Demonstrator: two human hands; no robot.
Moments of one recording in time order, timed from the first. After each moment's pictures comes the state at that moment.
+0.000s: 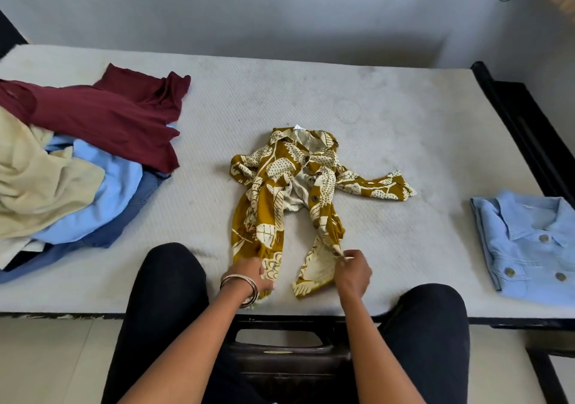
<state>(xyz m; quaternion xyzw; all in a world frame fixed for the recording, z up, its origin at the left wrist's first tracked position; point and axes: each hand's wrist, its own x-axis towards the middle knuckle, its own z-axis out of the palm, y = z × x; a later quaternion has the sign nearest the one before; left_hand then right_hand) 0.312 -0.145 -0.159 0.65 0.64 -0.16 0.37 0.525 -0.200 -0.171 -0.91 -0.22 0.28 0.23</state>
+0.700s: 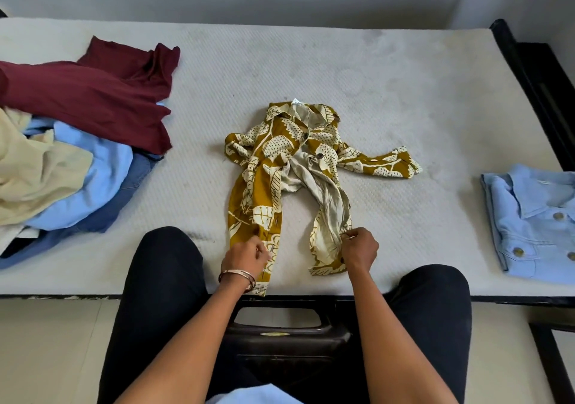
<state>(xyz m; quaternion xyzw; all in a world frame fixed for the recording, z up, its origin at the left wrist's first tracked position) 0.319 -0.159 -0.176 0.65 0.68 0.00 0.34 0.553 -0.187 -0.185 -0.90 -0.24 0.27 0.23</state>
